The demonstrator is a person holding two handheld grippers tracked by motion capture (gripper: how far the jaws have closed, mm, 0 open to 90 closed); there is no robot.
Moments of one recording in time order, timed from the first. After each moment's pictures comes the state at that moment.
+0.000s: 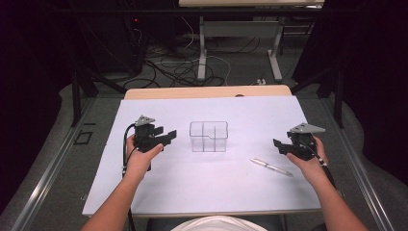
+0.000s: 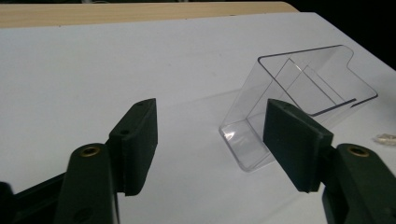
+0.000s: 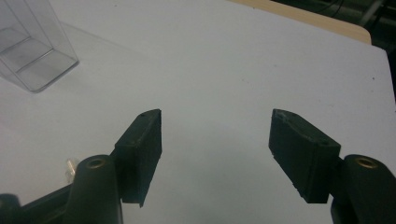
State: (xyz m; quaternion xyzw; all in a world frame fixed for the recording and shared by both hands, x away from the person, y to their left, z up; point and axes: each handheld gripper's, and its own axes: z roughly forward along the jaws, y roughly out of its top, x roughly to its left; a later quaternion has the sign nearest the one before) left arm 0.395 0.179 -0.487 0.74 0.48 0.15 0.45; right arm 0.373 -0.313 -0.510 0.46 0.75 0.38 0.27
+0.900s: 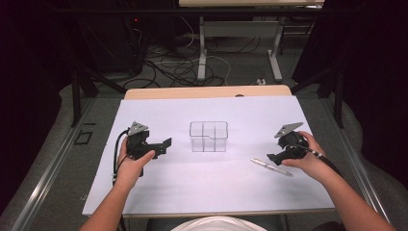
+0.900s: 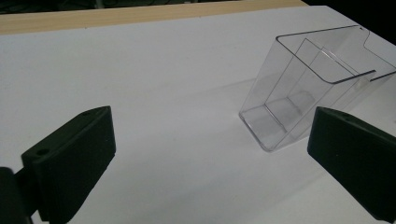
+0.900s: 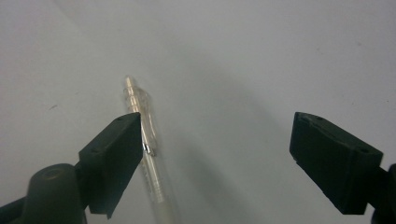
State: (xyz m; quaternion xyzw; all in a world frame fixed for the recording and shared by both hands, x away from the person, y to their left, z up) left arm 0.379 0.199 -0.498 0.74 0.47 0.18 0.45; right arm 0.376 -0.285 -0.492 0.35 0.89 0.23 0.18
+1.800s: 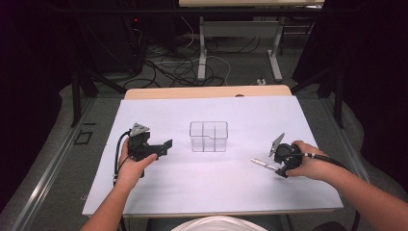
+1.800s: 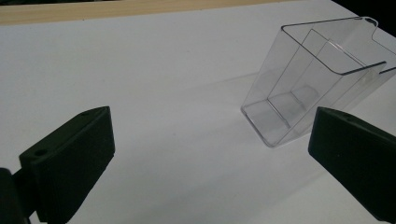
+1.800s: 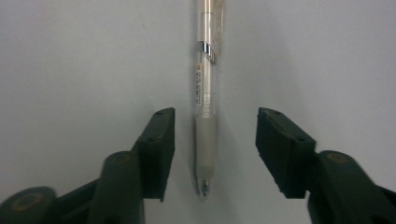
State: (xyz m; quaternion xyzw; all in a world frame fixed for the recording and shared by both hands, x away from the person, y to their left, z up) left arm 0.380 0.197 -0.504 0.74 0.48 0.17 0.44; right arm 0.361 -0.273 -0.505 0.22 0.97 0.07 0.11
